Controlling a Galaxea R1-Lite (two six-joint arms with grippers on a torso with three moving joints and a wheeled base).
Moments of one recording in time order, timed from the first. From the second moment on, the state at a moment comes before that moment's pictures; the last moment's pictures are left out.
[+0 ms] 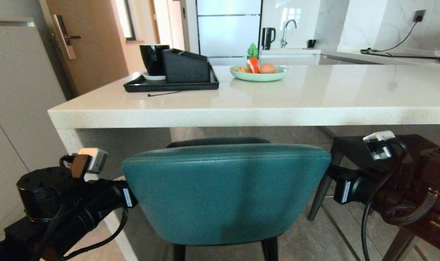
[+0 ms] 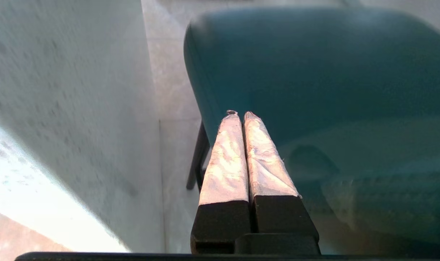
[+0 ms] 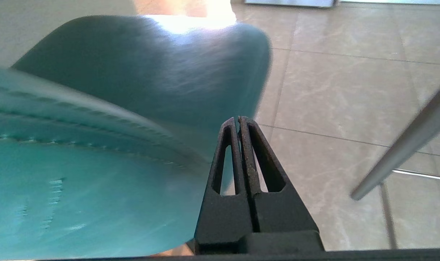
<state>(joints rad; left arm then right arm) -0.32 1.69 -0.25 -1.26 0.06 -0.15 0.37 1.52 -0.38 -0.97 -0.01 0.05</state>
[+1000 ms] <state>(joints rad) -0.34 1.68 -0.22 -1.26 0.07 -0.15 0.43 1.70 -0.28 -1.26 0.00 0.05</state>
